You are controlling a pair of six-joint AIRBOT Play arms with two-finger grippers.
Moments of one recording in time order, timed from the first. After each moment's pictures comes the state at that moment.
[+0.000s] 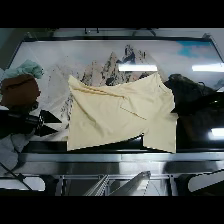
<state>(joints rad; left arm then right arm) 0.53 -1.61 0.88 0.82 -1.54 -1.18 -0.44 -1.81 1.23 -0.93 1.42 0.97</state>
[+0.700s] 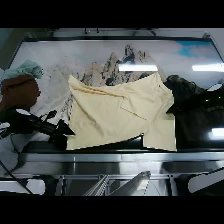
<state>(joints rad) 0.29 -1.61 0.75 0.85 -1.41 -1.24 -0.37 -1.81 1.23 -0.90 1.38 0.92</state>
